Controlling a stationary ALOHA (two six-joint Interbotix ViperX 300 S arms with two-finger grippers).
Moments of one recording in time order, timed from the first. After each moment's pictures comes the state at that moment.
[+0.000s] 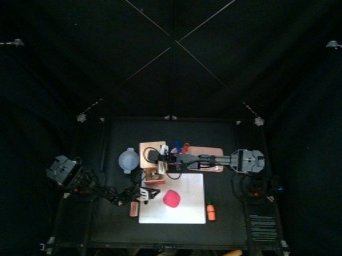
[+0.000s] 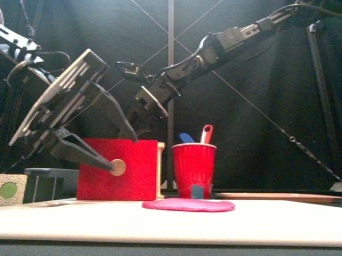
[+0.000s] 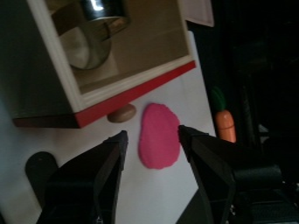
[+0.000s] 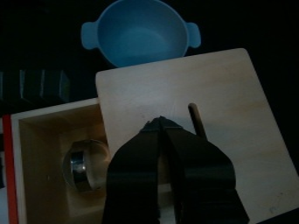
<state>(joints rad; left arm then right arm) -0.48 0.06 0.88 -1.36 -0.73 -0.34 -0.21 0.34 0.10 -0.18 0.32 0.00</state>
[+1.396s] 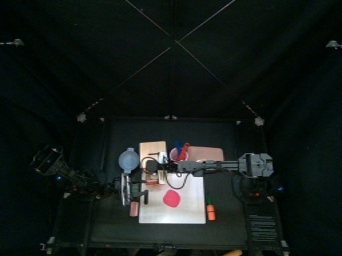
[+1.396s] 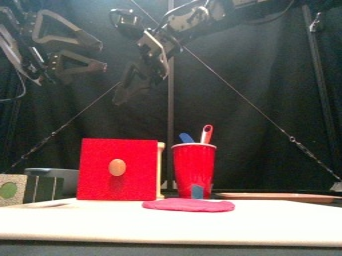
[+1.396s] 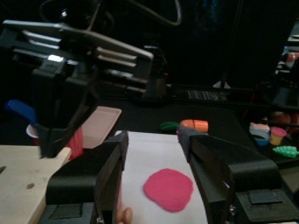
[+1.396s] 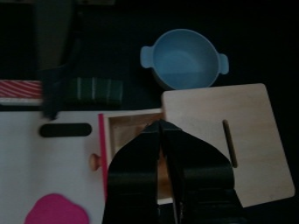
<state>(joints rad) -0.54 -0.28 1.20 -0.76 -1.12 0.39 -0.06 0.22 0.02 -0.18 0.47 0.01</state>
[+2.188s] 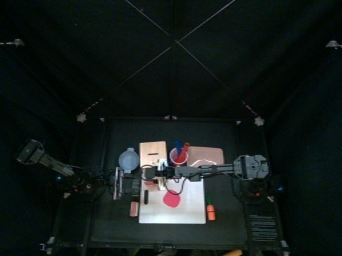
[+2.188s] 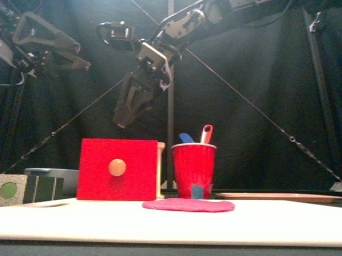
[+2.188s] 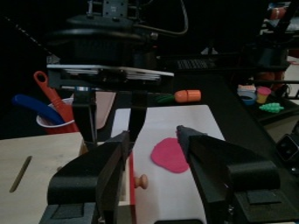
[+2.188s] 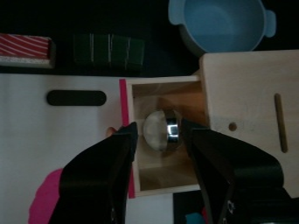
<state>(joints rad) -0.42 -0.65 1.25 -0.79 -0.65 0.68 -0.04 0.30 0.01 -0.17 0.57 0.02</state>
